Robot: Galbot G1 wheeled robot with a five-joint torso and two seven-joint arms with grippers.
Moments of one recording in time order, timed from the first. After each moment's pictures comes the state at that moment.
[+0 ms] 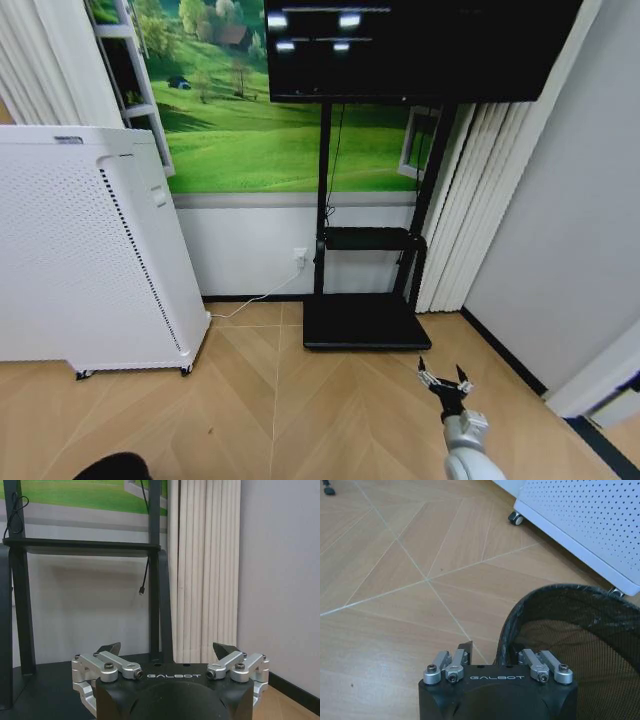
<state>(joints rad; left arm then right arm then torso) 1.95 -1.36 -1.19 -1.71 -1.03 0.30 -0.13 -1.48 1.30 0.67 1.74 0.31 0.15 0.21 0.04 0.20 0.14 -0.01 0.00</state>
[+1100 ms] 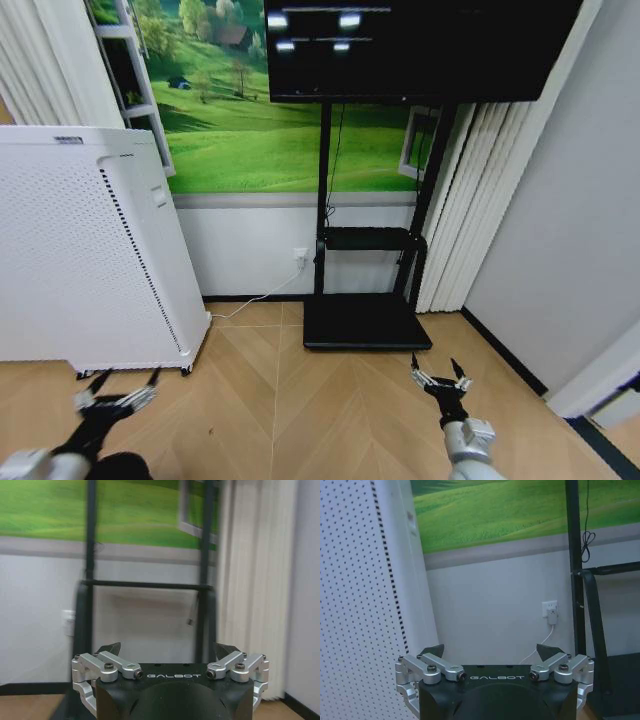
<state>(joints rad) 1.83 -1.20 -0.99 -2.31 -0.41 0.16 0.08 -1.64 1.26 0.60 2.12 0.25 0.01 0.18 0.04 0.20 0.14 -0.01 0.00</state>
